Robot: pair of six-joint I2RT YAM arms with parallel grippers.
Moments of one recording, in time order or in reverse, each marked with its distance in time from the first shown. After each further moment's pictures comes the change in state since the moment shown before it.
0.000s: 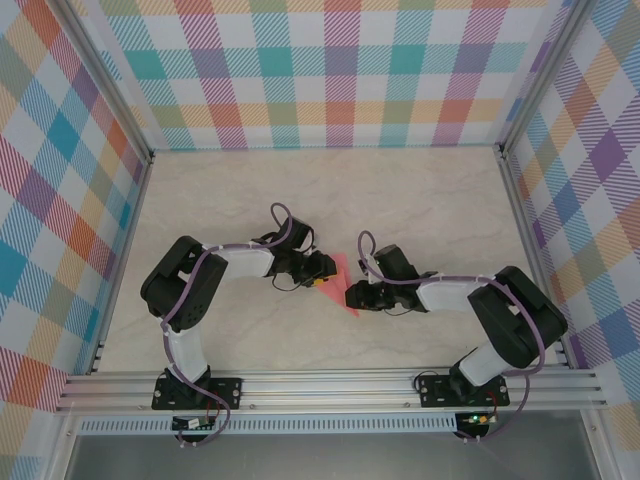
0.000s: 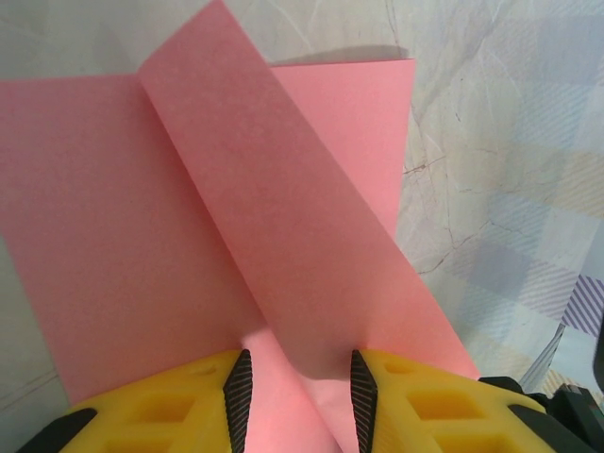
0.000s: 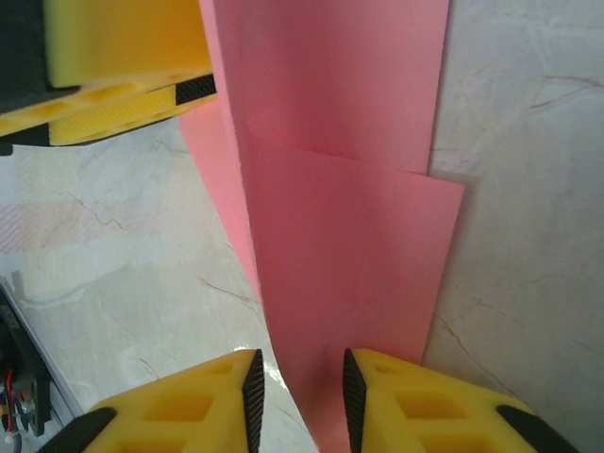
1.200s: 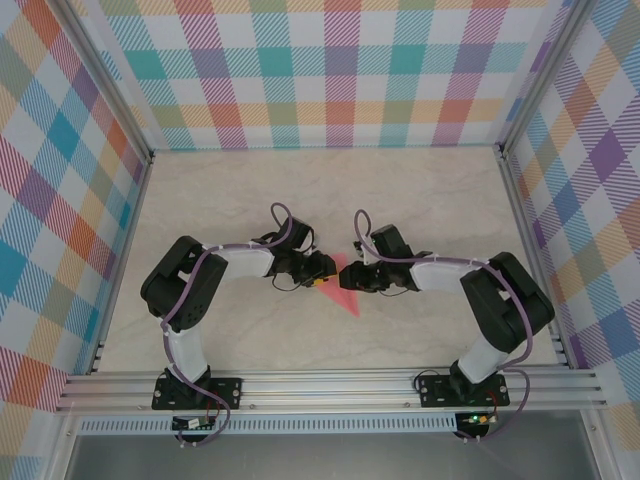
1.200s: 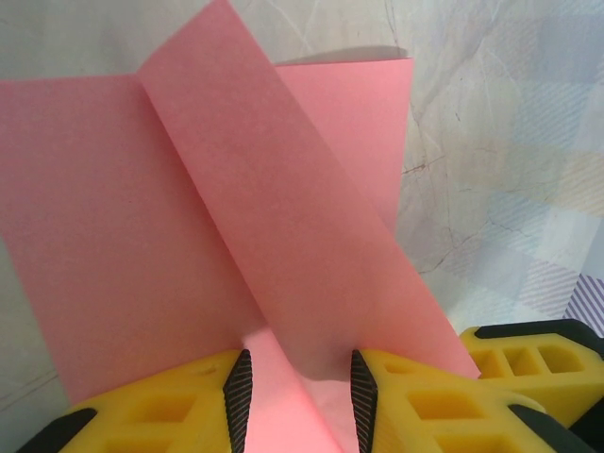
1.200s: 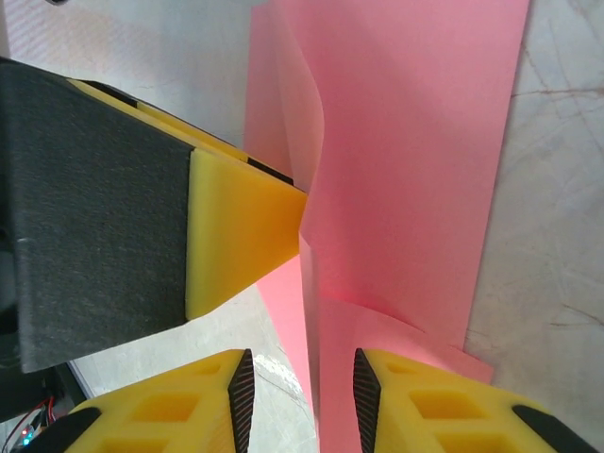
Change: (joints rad) left arm 0.000 0.000 0.000 0.000 0.000 0.003; right arm -0.055 0.118 0.184 -0.079 -0.068 -0.049
